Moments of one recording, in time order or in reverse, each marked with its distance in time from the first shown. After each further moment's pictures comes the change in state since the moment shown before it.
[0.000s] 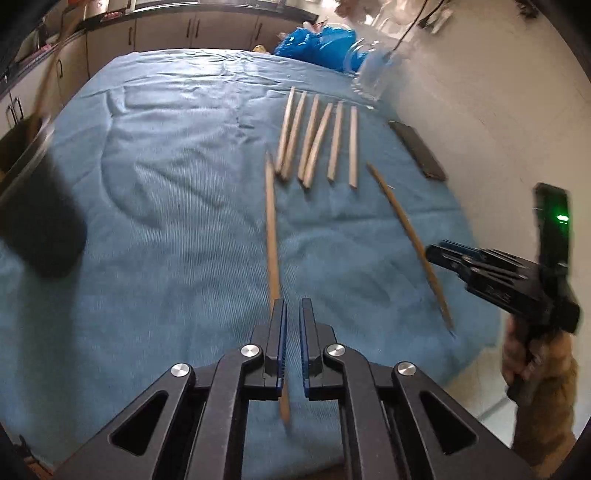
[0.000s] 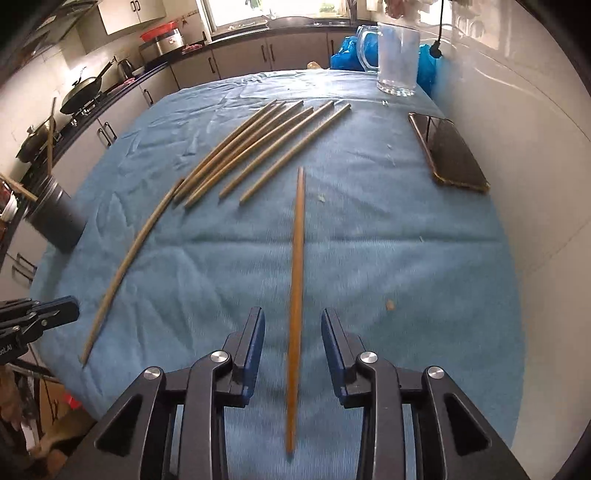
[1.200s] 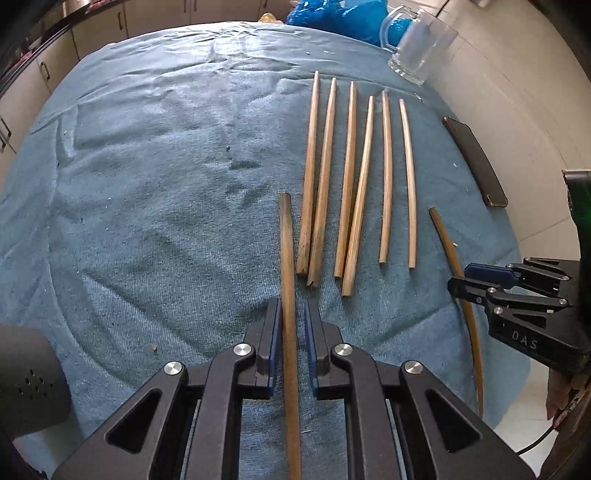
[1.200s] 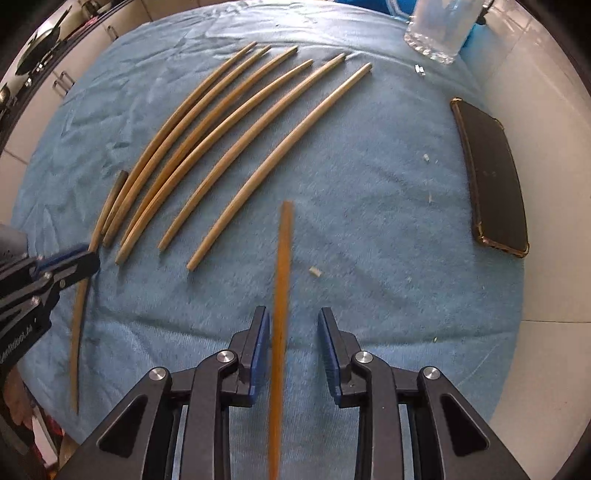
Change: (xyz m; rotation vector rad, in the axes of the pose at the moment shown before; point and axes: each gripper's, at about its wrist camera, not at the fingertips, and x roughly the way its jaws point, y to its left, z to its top) left arm 0.084 0.003 0.104 0.020 0.161 0.087; right arm 0.091 0.001 0.116 -0.057 0.365 -0.094
